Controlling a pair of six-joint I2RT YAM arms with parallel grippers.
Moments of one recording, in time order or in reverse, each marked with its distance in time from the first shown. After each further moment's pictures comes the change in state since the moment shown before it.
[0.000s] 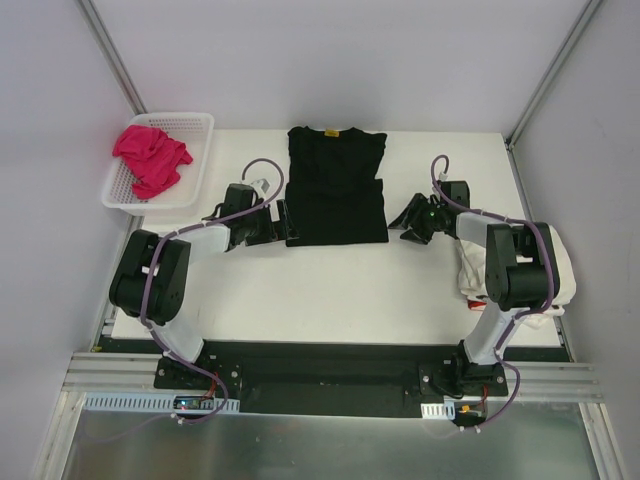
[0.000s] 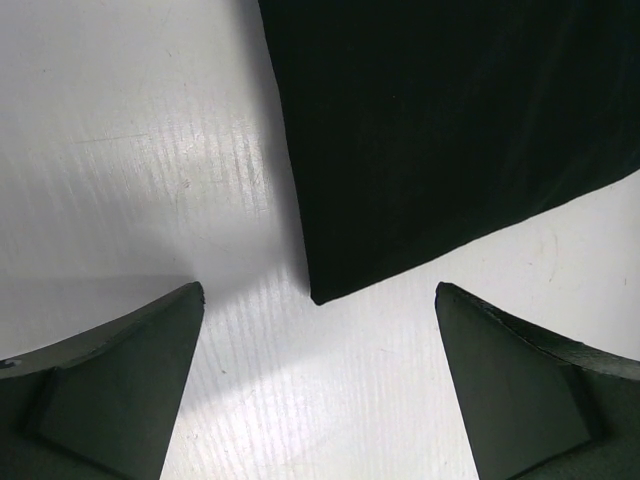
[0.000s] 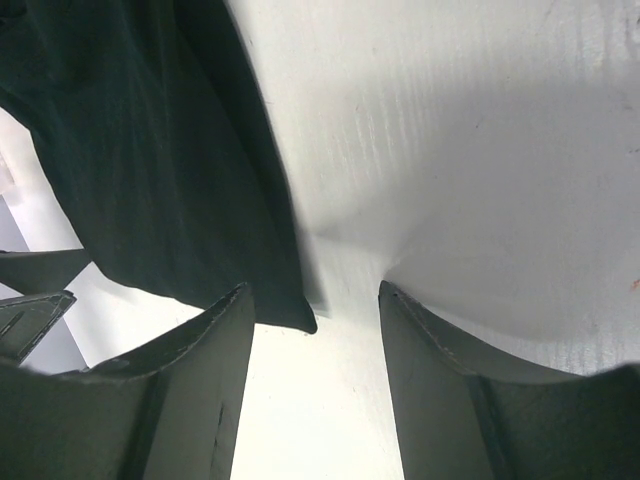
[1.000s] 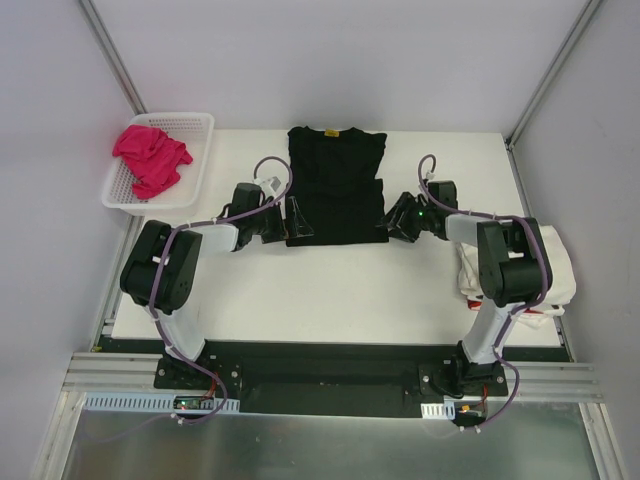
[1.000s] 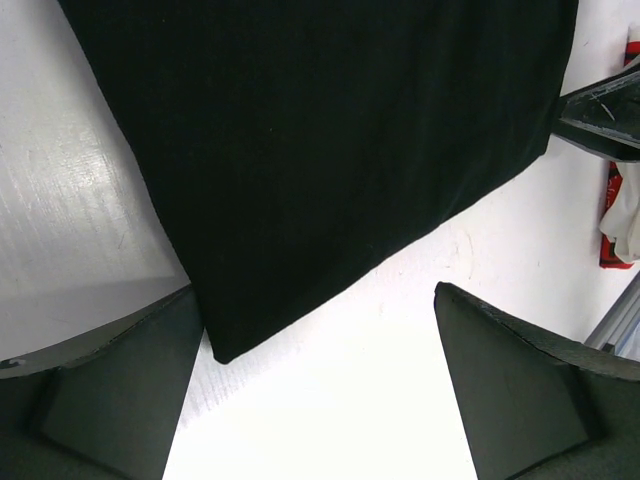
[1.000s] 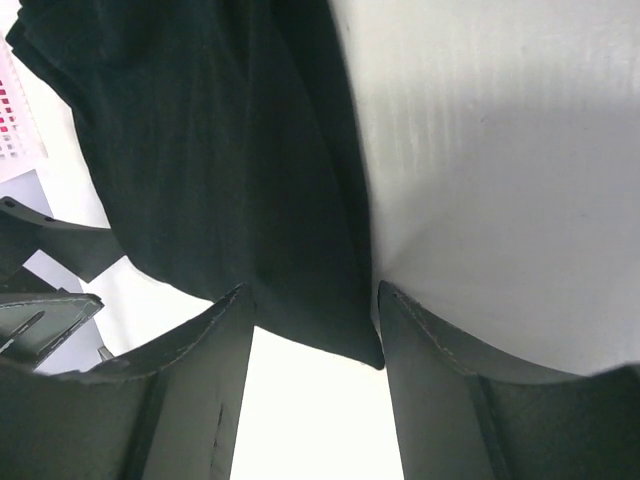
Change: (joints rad) left arm -0.035 0.101 0.016 0.172 0.151 -0.089; right arm 0.068 0.041 -0.005 0.120 -0.038 0.056
